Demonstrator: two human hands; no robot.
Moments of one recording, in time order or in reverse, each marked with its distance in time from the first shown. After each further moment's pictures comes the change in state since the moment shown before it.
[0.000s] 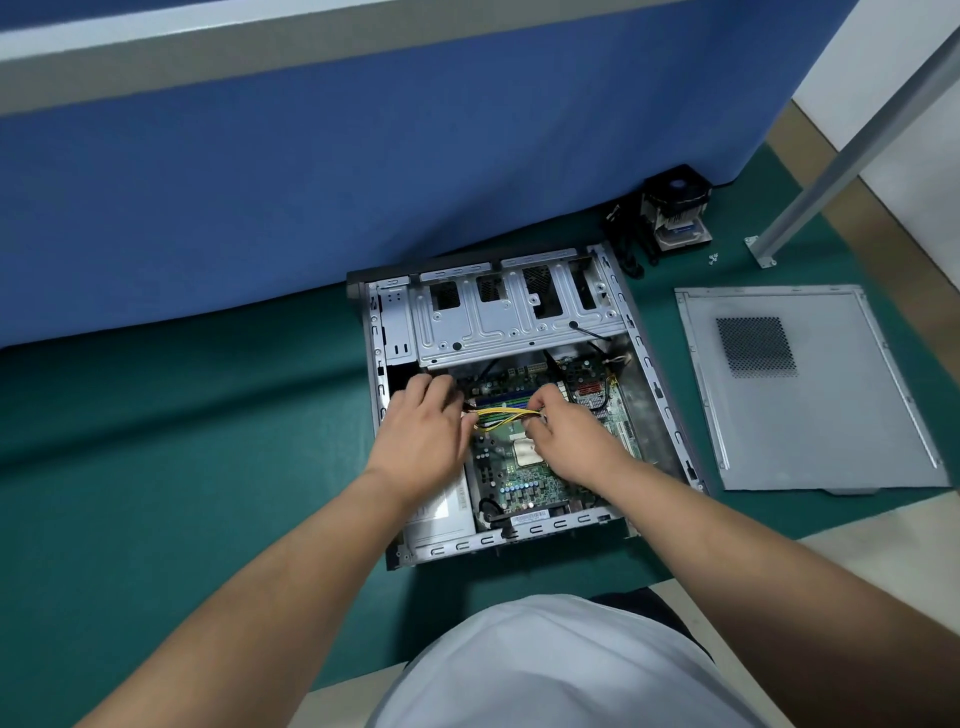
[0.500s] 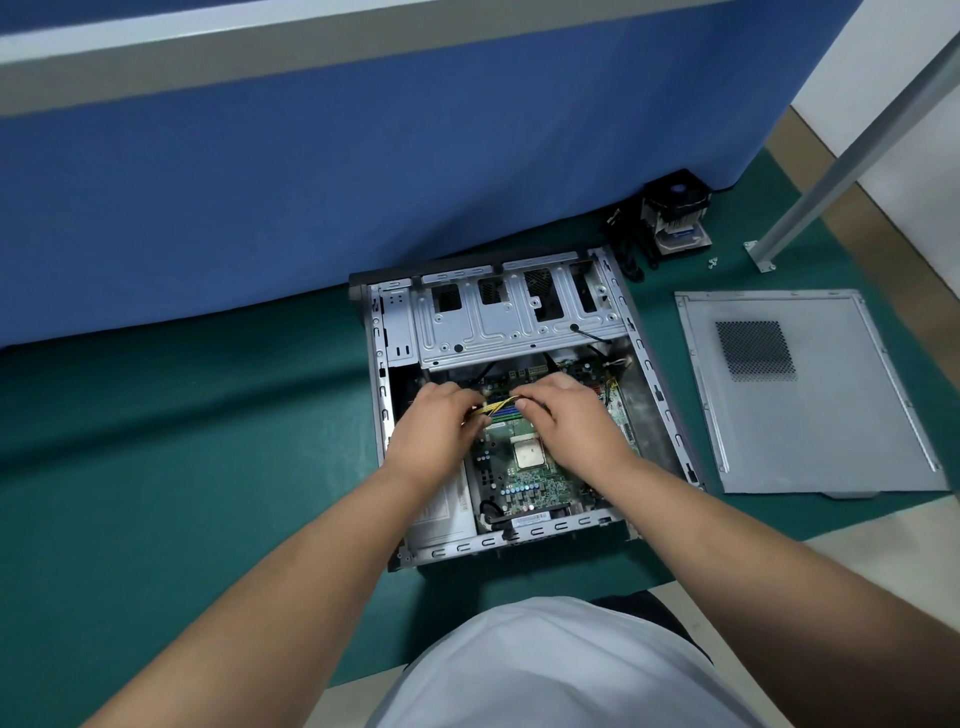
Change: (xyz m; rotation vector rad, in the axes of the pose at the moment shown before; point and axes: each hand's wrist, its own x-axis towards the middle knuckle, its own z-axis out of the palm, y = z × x) left_hand 0.018 0.007 0.000 -0.392 -0.064 -0.115; right_hand 0.004 -0.006 -0.005 0.058 0.204 -0.178
